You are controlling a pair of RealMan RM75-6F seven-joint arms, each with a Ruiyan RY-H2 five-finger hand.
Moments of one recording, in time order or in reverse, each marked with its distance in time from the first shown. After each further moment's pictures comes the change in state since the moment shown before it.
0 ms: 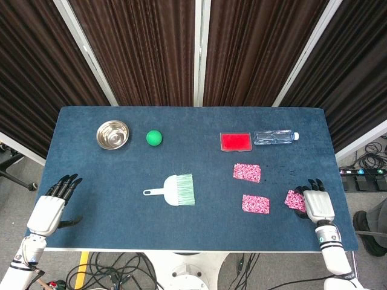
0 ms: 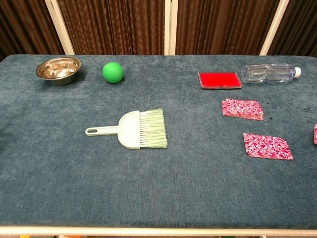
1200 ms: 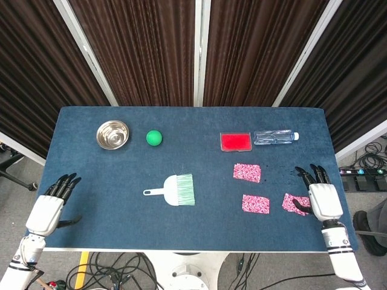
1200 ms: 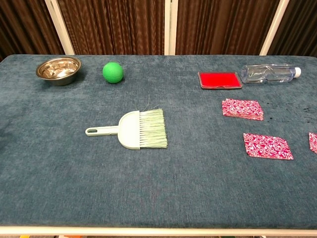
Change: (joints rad) left arm 0.002 0.001 -0.005 0.000 0.000 0.010 -0.010; right arm -0.065 0.129 0.038 -0.168 -0.259 0.227 0.185
